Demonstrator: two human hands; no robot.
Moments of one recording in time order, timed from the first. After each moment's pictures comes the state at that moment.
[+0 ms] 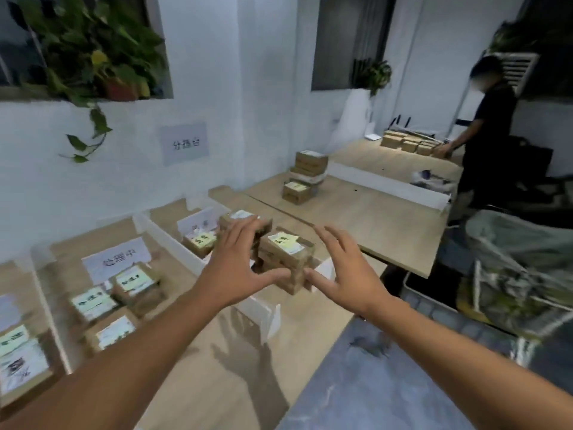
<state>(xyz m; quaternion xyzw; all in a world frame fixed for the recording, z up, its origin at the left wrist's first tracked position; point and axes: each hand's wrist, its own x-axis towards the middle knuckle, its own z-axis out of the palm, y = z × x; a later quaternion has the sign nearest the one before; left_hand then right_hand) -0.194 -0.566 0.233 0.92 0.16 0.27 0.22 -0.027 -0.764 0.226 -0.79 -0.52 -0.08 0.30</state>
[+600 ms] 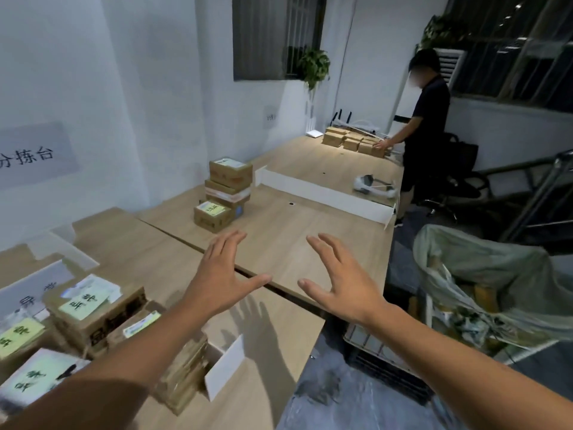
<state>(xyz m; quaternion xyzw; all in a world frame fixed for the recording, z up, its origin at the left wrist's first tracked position) 0.255 -0.527 0.187 0.92 0.15 0.22 0.29 0.379 -0.772 0.212 -0.86 -0.45 -0.08 0.23</state>
